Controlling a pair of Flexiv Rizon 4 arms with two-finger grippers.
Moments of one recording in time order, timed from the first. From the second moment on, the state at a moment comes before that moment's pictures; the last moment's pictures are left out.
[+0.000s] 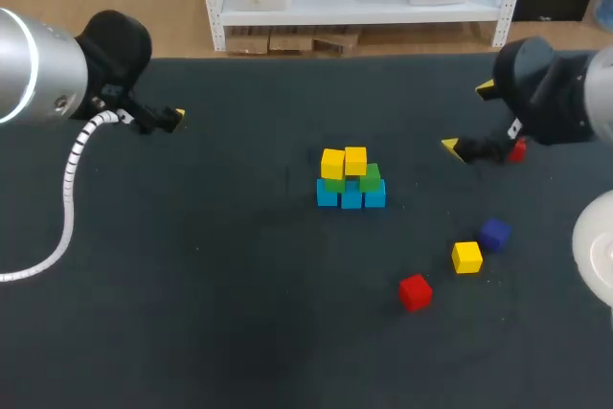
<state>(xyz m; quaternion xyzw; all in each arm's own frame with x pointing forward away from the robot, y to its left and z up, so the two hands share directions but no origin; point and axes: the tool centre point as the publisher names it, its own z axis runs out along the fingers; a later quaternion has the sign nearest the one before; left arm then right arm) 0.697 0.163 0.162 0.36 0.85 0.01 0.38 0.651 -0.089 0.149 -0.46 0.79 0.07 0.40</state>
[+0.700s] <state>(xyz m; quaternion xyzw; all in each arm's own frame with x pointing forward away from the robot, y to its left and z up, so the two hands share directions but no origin) 0.697 0.164 0.162 0.36 0.85 0.01 0.38 0.589 -0.097 0.150 -0.64 0.73 0.03 0.24</state>
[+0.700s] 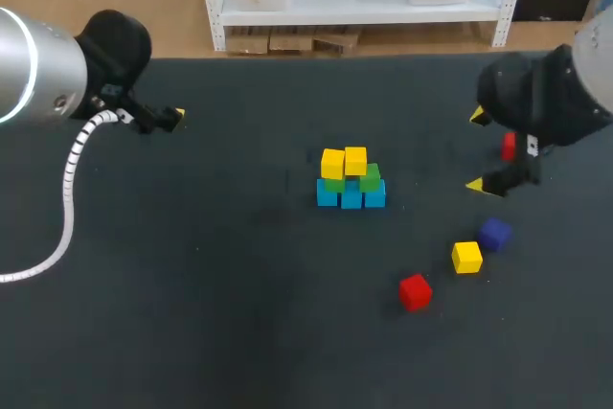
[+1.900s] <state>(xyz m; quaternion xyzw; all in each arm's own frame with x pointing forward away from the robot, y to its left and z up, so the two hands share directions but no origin) 0.697 0.164 0.162 0.36 0.85 0.01 0.38 0.527 -0.104 0.033 -0.70 0.71 0.07 0.05</state>
